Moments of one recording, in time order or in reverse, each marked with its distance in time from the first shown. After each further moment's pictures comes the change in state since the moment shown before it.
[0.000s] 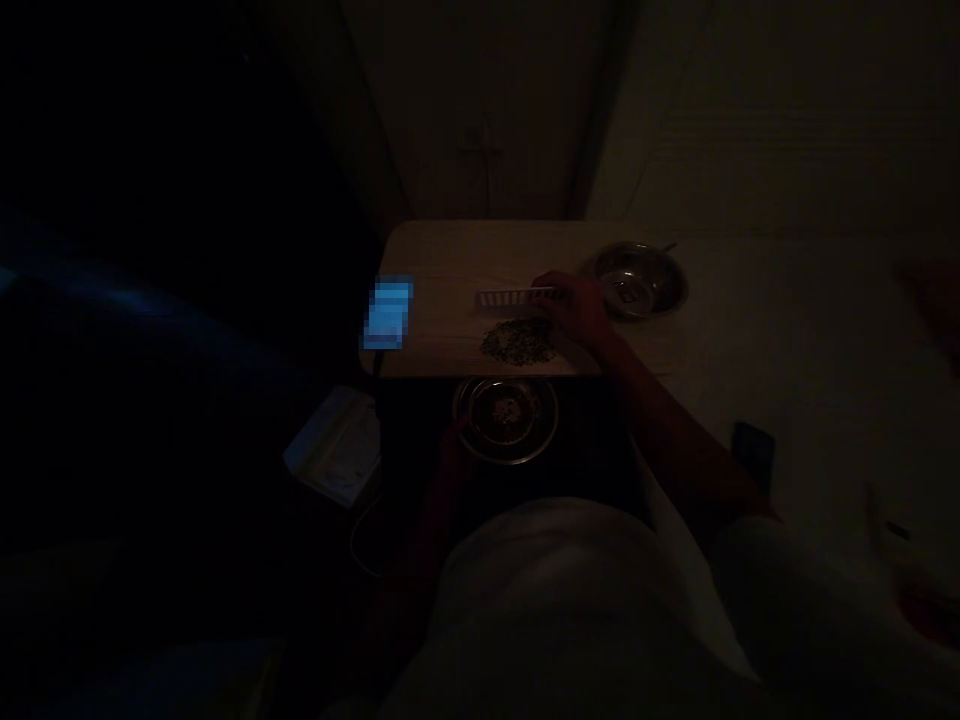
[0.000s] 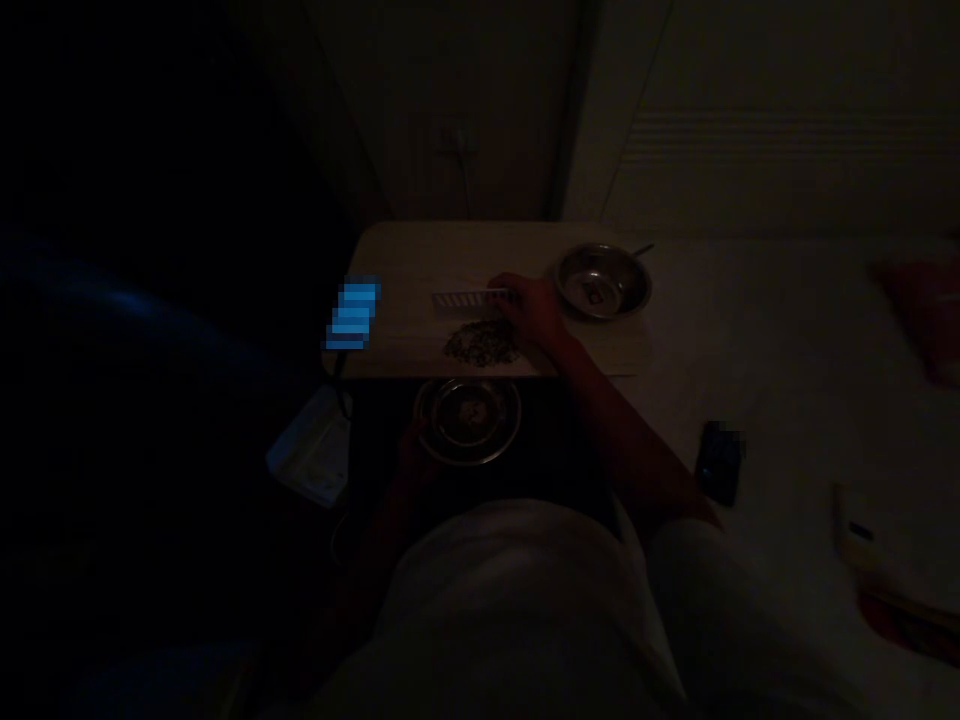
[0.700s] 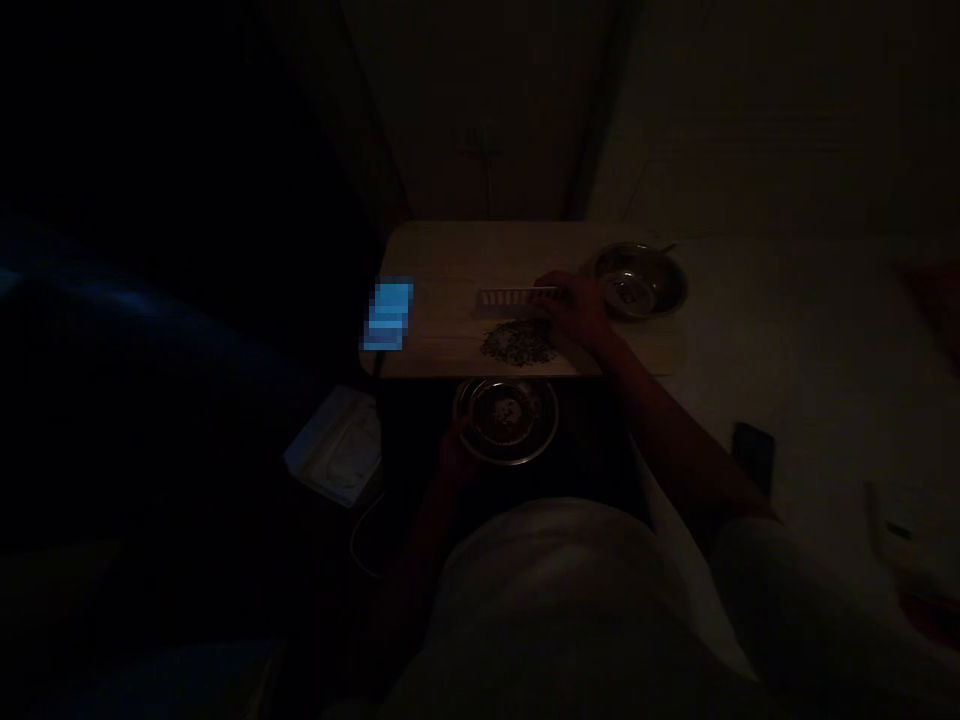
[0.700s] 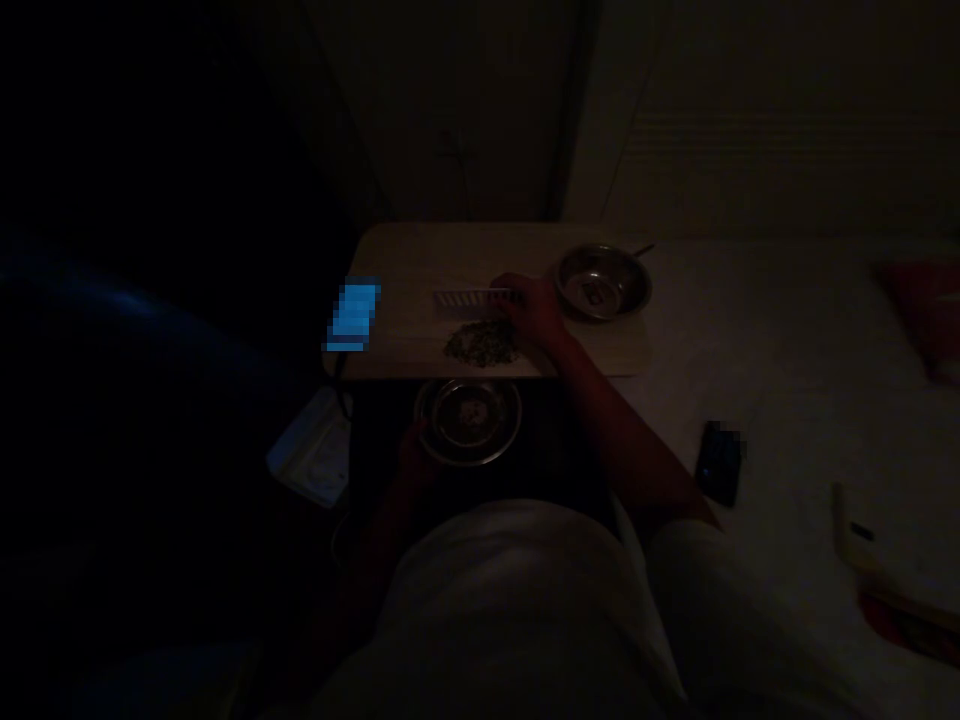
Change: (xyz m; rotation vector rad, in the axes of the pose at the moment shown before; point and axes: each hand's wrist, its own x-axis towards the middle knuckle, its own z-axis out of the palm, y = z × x) left_hand -0.008 0.003 0.011 -0.008 0.021 0.003; right_hand -0.001 0.004 0.001 0.022 0.025 0.042
